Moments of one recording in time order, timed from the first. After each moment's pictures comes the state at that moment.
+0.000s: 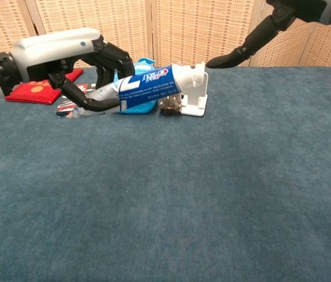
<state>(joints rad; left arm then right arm) -0.83 -1.36 -0.08 -1.50 1.63 1.10 -0.31 0.66 -1.35 0.23 -1.77 -1.64 1.22 -0.14</state>
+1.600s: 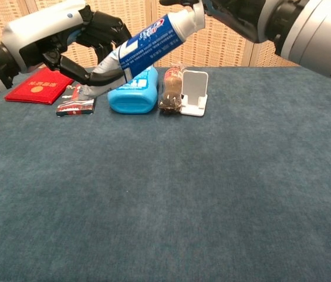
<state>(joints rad) -0.79 -1.45 -0.12 -1.45 1.63 1.23 -0.39 0.81 -1.44 0.26 -1.71 -1.51 1.07 0.39</state>
